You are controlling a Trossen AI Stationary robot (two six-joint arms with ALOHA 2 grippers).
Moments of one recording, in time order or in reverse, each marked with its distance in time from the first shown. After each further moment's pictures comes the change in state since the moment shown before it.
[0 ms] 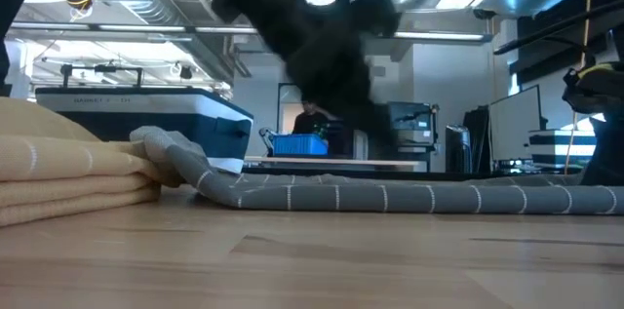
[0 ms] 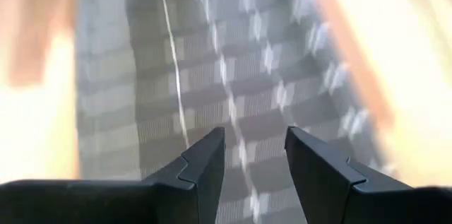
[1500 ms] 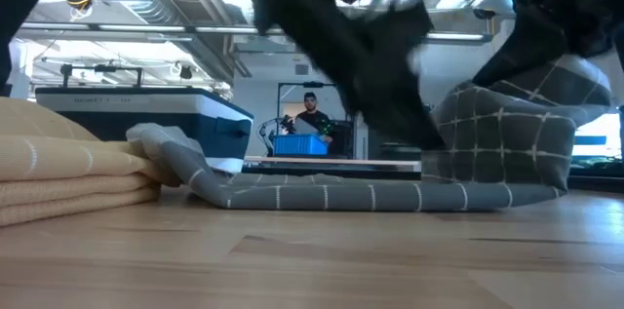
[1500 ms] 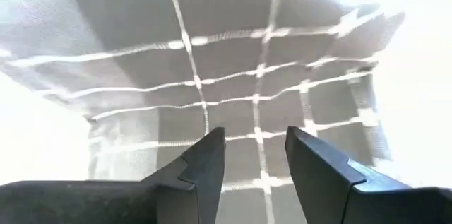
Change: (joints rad) left arm 0.044 0.121 0.141 0.046 0.001 -0.109; right arm -0.117 0.018 0.262 0.205 0.275 -0.505
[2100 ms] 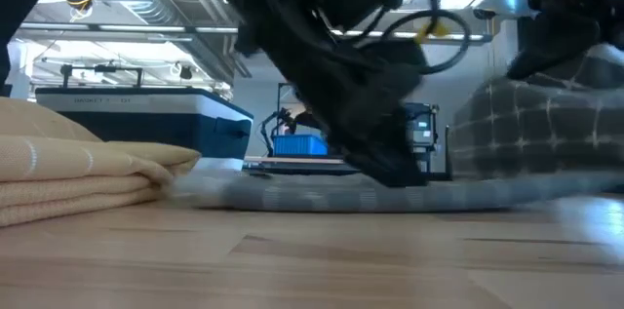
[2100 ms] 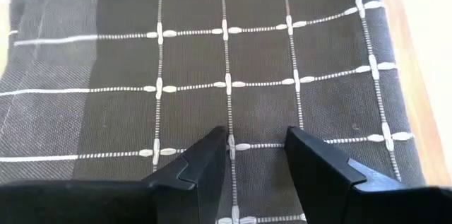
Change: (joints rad) left arm -0.044 0.055 -0.053 -0.014 -0.019 -0.171; right arm 0.000 -0.231 0.002 -0.317 -0.108 -0.005
